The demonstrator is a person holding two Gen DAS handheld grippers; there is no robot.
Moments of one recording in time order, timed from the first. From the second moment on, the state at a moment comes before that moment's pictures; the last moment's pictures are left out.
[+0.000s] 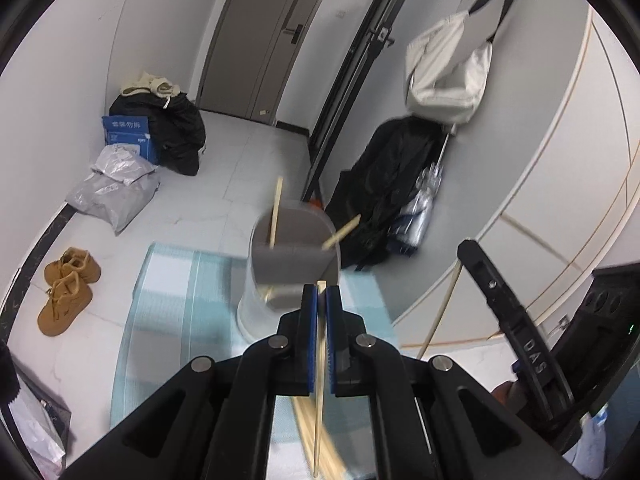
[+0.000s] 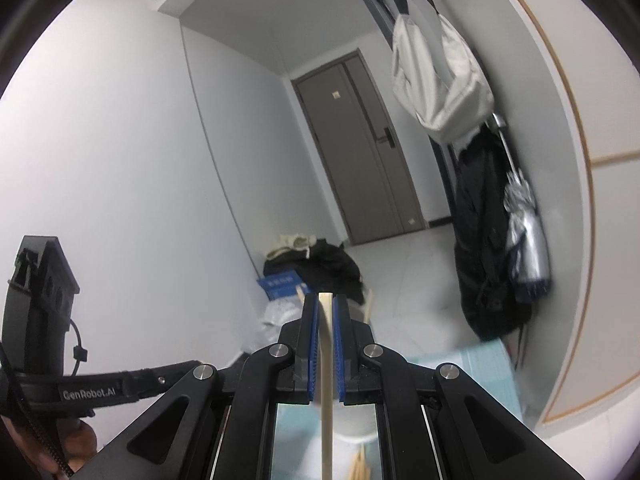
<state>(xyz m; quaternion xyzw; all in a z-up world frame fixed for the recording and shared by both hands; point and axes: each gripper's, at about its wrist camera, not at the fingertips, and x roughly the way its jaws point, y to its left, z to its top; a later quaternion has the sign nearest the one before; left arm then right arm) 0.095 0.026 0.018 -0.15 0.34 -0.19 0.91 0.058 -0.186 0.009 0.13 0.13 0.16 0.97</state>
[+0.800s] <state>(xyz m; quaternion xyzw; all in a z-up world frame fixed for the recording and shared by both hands) 0.218 0.020 0.076 -0.14 0.21 -0.17 0.95 0.232 -0.185 0.071 0.18 0.05 0.12 0.98</state>
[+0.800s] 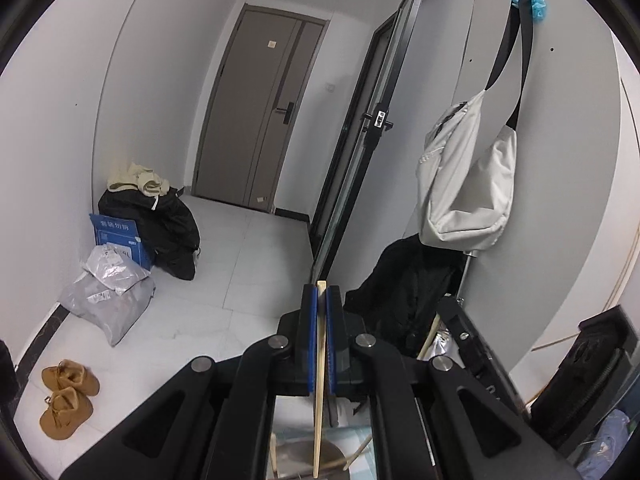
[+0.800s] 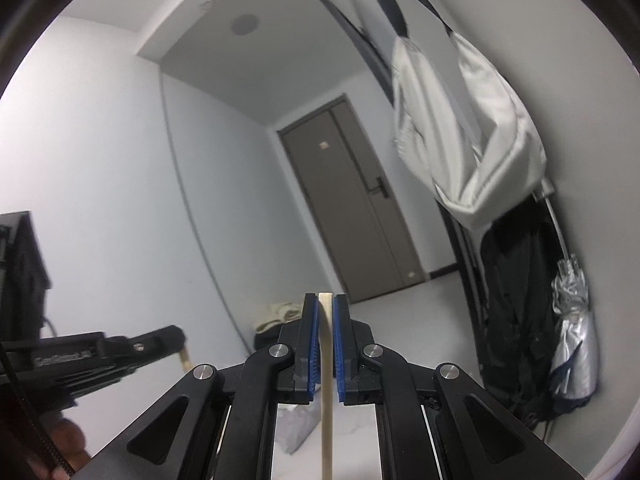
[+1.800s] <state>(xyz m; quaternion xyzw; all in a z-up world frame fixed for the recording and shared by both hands) 0.219 0.021 0.026 -0.12 0.20 -0.20 0.95 0.229 -0.163 0.003 0.16 0.07 0.10 0.98</state>
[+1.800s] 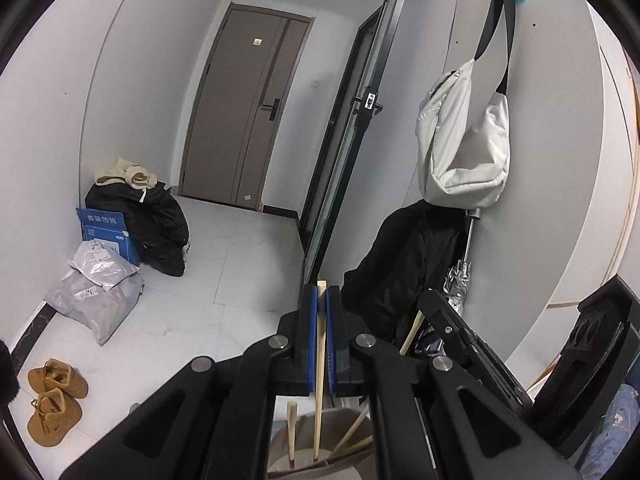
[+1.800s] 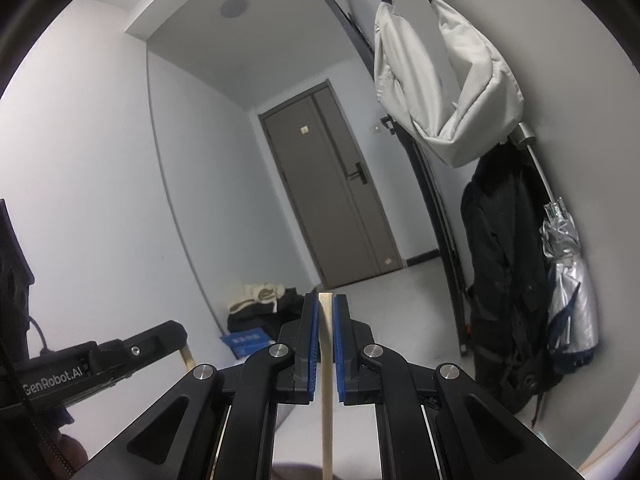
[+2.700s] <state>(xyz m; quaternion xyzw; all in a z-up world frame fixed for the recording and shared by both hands) 0.192 0.008 0.007 -0.09 0.34 -0.20 0.92 0.184 -0.172 -0.014 0.13 0.20 0.19 0.95</state>
